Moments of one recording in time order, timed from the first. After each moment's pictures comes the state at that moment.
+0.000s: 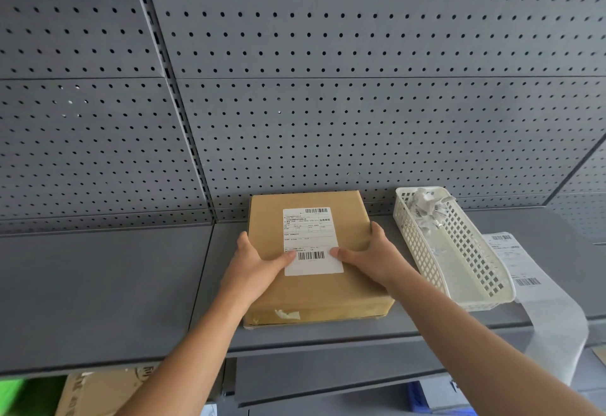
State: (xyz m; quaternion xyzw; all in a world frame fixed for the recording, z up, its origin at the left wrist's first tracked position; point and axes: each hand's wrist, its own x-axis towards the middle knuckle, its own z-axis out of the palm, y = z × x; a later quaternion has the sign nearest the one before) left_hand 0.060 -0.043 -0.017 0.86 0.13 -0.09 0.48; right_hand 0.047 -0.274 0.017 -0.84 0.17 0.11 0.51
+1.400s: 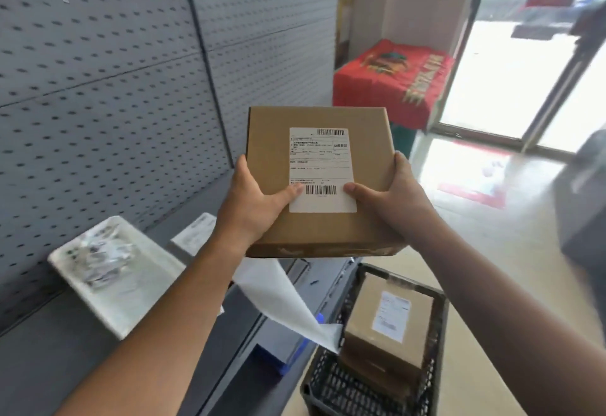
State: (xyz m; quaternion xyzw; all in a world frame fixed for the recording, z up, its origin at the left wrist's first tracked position) left_hand -0.055 -0.523 0.081 0.79 -0.37 -0.13 0.47; right_hand -0.256 -0.650 0.089 -0.72 0.46 -0.31 0.43
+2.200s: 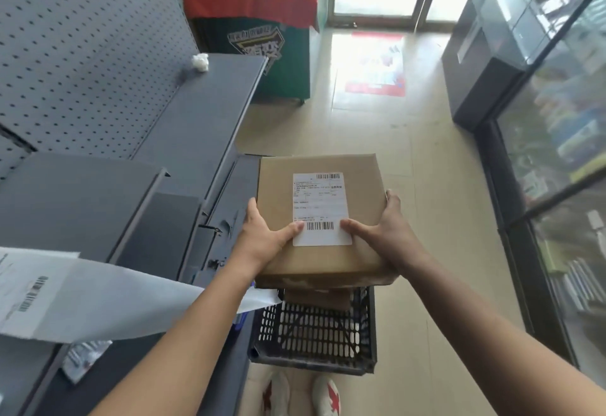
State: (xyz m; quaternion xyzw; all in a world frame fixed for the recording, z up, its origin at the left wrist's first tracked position) left_hand -0.180 -0.672 -0.139 0.75 -0.42 -0.42 0.29; right_hand -0.420 -0.711 -0.123 -0.54 0.65 -0.25 0.47
